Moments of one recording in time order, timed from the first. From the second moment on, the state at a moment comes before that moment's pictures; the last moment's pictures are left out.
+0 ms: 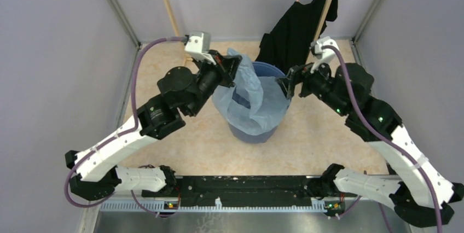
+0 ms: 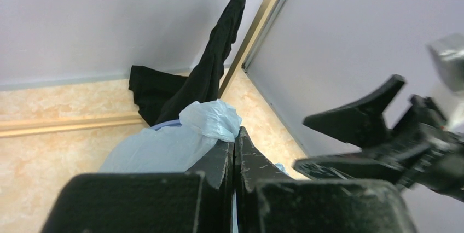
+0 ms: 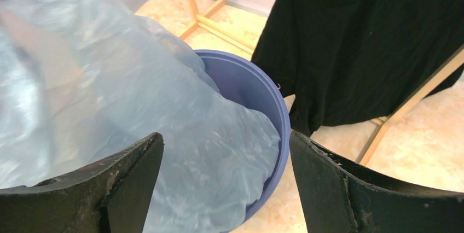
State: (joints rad) left arm -1.08 1.12 1.47 -0.23 -0.52 -0.37; right arm 0.76 0.97 1.38 -0.60 0.18 0.13
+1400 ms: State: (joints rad) left arm -0.69 1.36 1.43 -0.05 0.07 -0.74; right arm 0.76 1.05 1.13 -0.47 0.03 0.21
